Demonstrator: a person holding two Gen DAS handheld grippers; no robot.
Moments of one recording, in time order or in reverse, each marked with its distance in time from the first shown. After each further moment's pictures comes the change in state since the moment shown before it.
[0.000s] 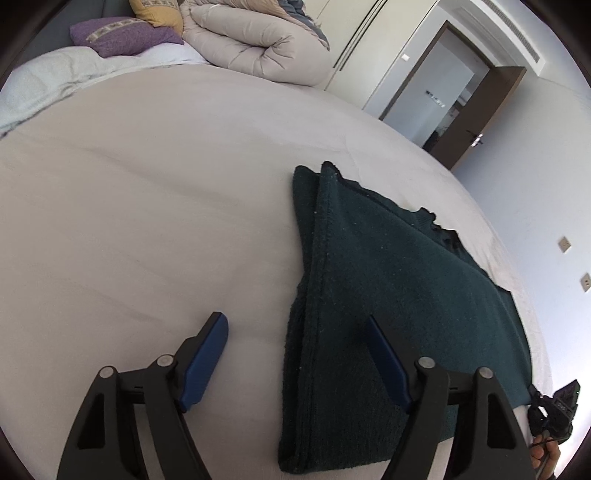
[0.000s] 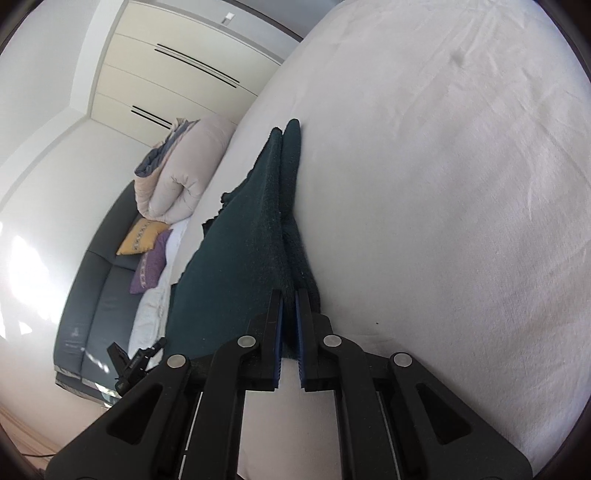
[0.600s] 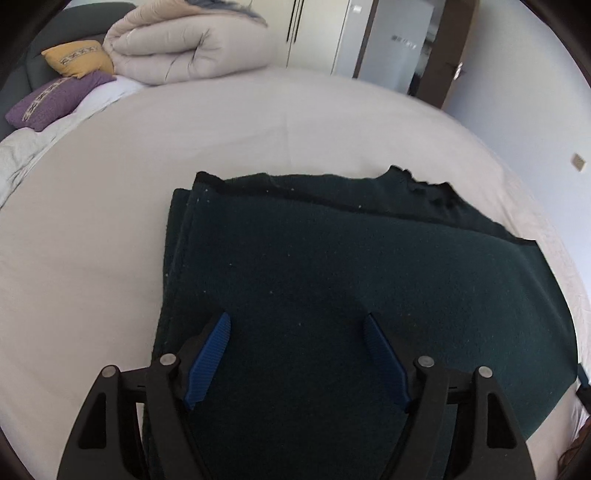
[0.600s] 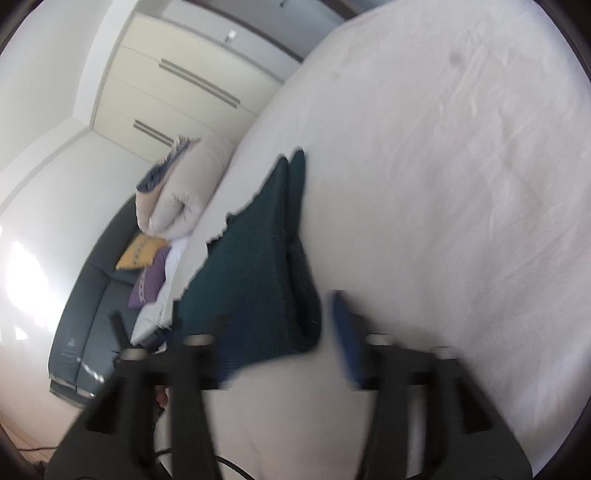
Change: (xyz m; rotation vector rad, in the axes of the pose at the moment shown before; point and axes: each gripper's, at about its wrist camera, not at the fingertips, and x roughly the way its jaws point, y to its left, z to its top) left arm 0.065 -0.092 0.026 0.284 0.054 0.079; right arm -0.041 0.025 -0.006 -0.026 -0.163 -0.049
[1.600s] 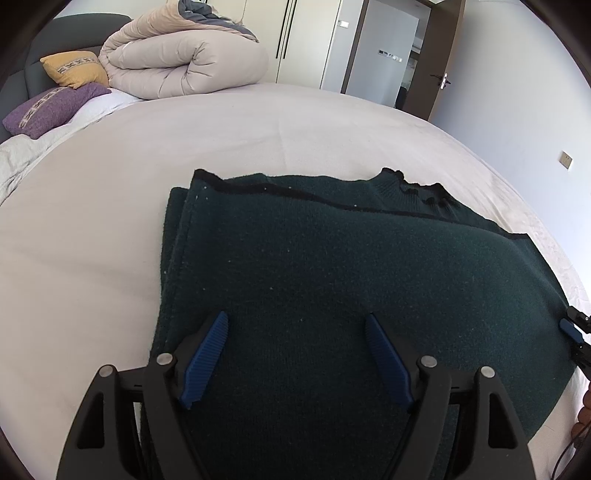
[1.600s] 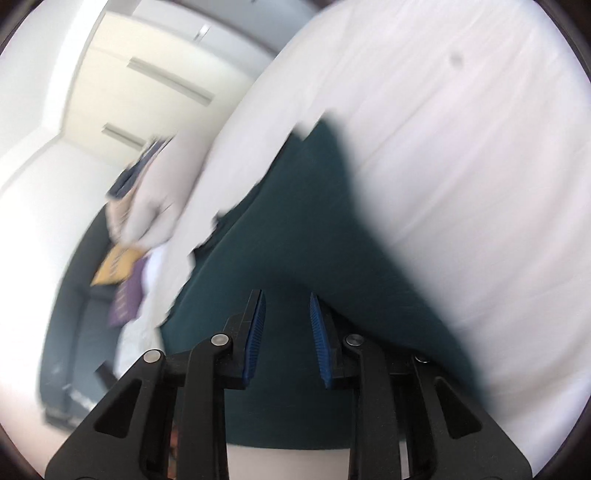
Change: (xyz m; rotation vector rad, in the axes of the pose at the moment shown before) left arm 0.001 0.000 -0.013 0.020 -0.045 -0.020; right arm 0.114 0.035 0.003 0.055 0.049 -0.155
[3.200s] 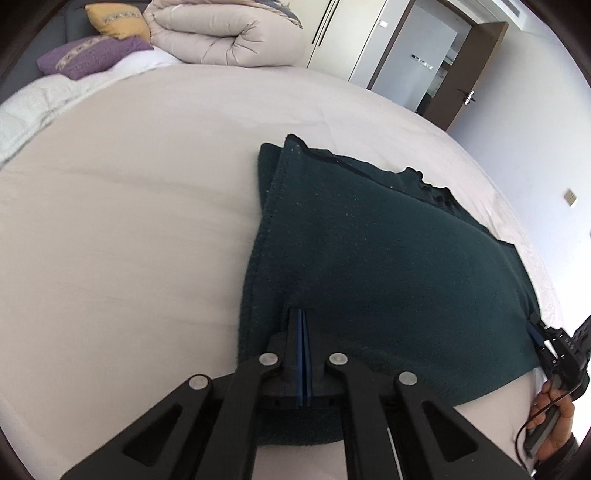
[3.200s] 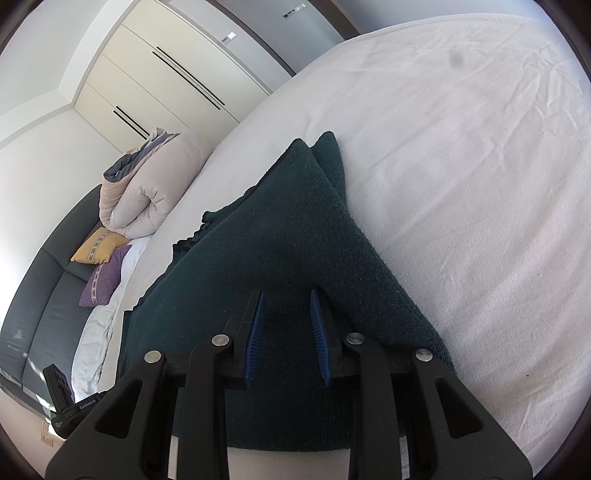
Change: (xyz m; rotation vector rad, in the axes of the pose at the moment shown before) left arm -0.070 0.068 -0.048 -0.150 0.072 -0.014; right arm -0.004 0.000 -0.027 -0.164 -0.059 -0.021
